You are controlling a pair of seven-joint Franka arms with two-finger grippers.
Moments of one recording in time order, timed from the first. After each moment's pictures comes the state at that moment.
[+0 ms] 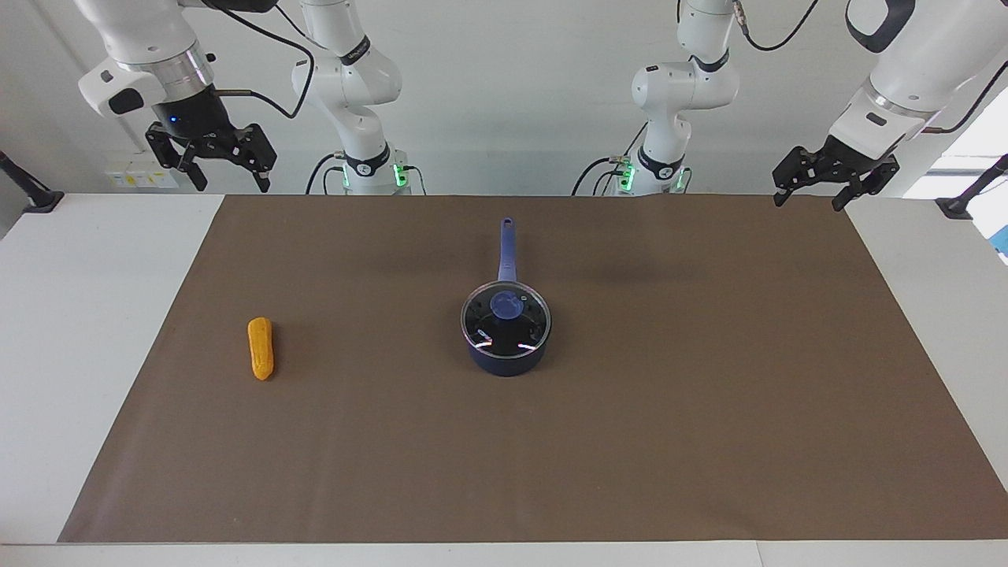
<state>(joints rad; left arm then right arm) 0.00 -0.03 0.00 -1.57 -0.02 1.47 0.14 0.03 -0.06 -0.09 -1.55 -0.02 1.51 -0.02</state>
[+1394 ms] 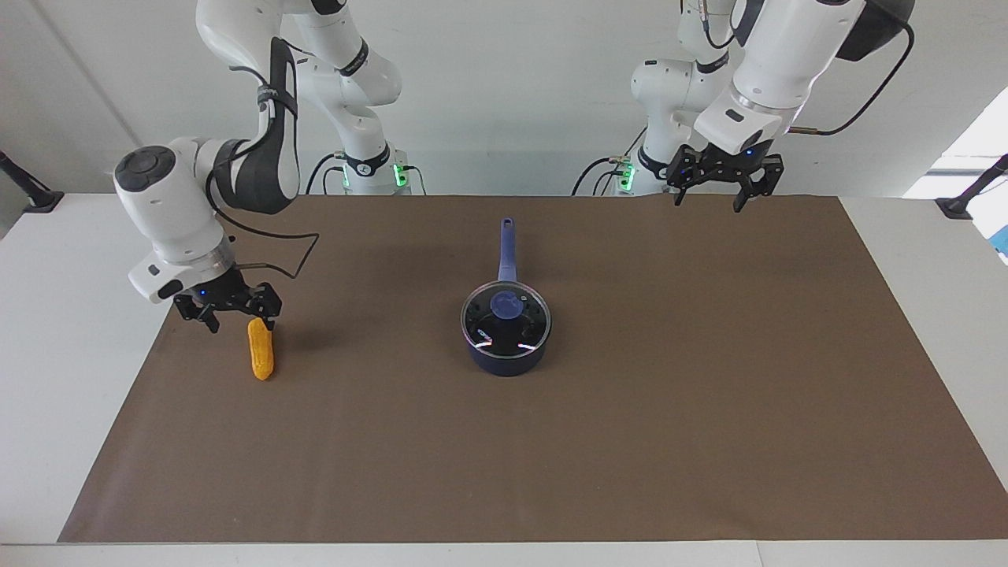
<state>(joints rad) -0.30 -0.02 -0.03 -1.59 -0.02 1.54 -0.14 -0.06 0.25 -0.09 -1.84 -0.02 2.16 -0.23</state>
